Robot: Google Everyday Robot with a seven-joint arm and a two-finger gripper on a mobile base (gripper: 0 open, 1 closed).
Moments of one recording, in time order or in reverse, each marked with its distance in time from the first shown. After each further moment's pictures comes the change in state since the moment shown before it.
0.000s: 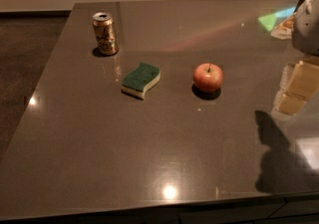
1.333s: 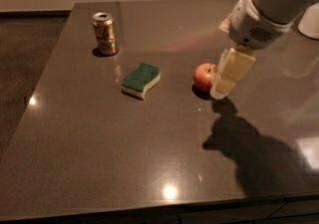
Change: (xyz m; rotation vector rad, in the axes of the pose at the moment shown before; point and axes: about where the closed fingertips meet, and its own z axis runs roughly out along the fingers) arm -0.086 -0.041 0.053 0.000 -0.154 -0.017
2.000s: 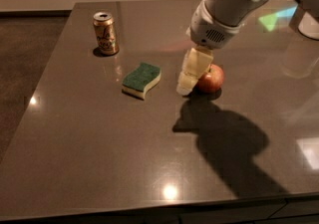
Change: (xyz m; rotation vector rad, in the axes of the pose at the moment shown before) arm -0.055 -0.011 0.055 -0.079 -0.046 -0.033
